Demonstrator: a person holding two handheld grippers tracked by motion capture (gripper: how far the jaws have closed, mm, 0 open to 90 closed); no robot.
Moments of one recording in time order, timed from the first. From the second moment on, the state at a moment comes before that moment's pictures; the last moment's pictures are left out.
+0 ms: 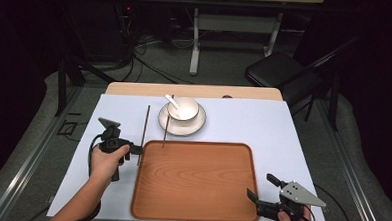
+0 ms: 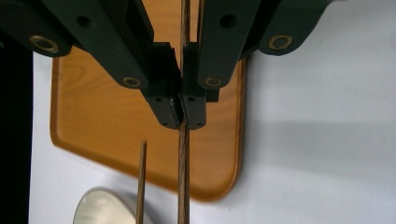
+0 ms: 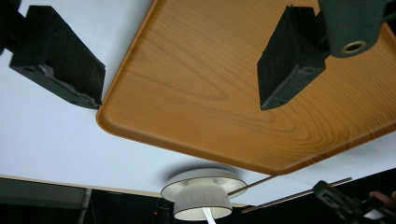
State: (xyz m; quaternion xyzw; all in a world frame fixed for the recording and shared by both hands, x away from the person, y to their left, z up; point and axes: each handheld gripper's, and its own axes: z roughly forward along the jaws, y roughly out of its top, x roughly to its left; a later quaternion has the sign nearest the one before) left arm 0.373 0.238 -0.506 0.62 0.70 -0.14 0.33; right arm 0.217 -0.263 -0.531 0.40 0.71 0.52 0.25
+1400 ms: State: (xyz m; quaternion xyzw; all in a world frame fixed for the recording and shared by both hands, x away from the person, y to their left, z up) left arm 0.268 0.202 -0.547 0.64 0.66 -0.21 0.31; right arm 0.216 -0.264 -0.531 0.40 0.70 0.53 0.25
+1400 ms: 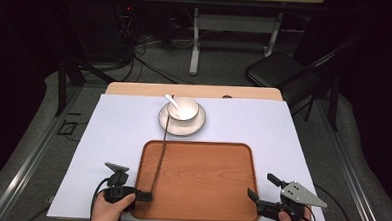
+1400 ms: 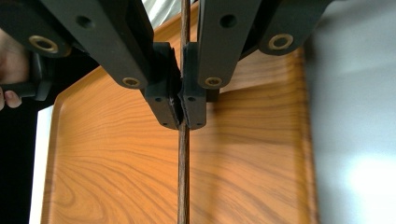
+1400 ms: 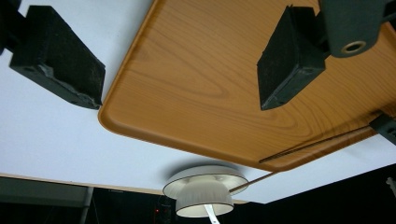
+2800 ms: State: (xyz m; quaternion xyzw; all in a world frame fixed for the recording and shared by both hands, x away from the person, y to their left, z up) left arm 0.269 0.186 -0.546 0.66 0.67 -0.19 0.29; right arm 0.217 -0.265 -0.531 0.41 0.70 0.53 0.25
